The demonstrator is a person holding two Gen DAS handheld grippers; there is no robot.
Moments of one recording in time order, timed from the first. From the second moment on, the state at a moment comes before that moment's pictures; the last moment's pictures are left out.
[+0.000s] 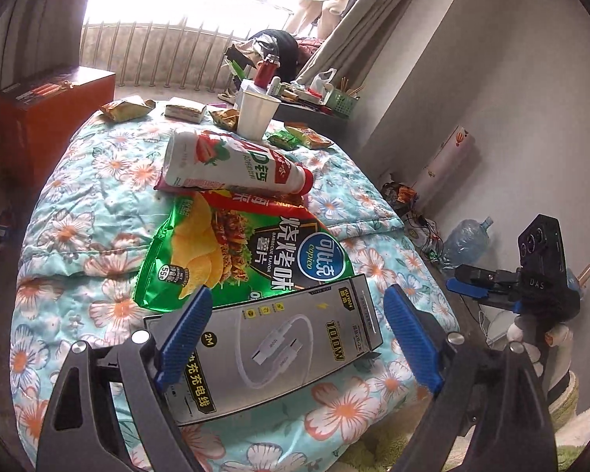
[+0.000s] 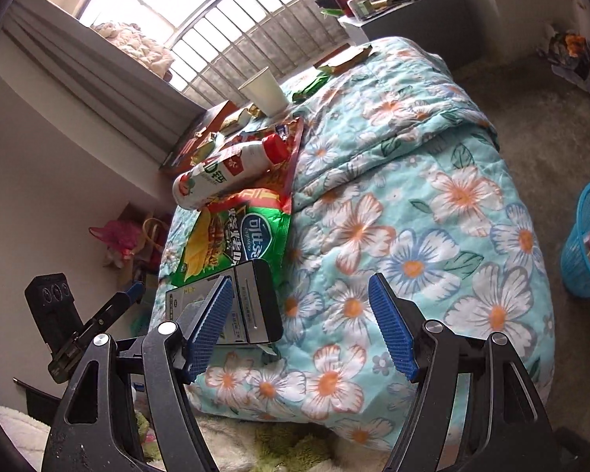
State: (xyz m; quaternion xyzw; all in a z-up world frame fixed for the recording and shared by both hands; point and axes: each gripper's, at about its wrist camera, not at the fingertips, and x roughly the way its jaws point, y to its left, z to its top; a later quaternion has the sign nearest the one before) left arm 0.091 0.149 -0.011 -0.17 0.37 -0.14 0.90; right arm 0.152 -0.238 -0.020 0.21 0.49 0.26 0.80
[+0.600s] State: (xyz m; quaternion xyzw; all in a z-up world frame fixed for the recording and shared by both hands) left arm 0.088 0.173 -0.077 -0.25 0.44 -0.16 0.85; right arm 0.154 -0.168 -0.084 0.25 0.57 0.30 0.73
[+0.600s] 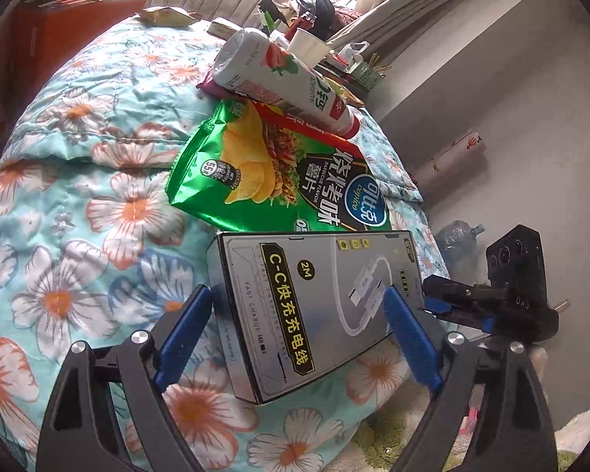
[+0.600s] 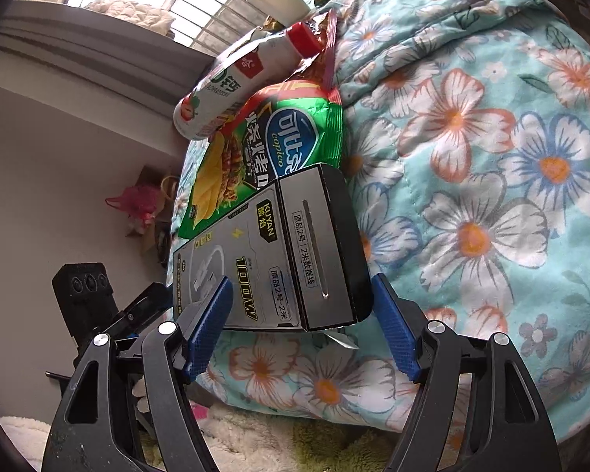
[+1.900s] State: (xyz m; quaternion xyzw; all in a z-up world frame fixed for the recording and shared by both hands) left arm 0.125 0.073 -0.062 -0.21 0.45 -0.31 0.81; right arm 0.213 -0.246 -0.071 0.30 0.53 0.12 0.79
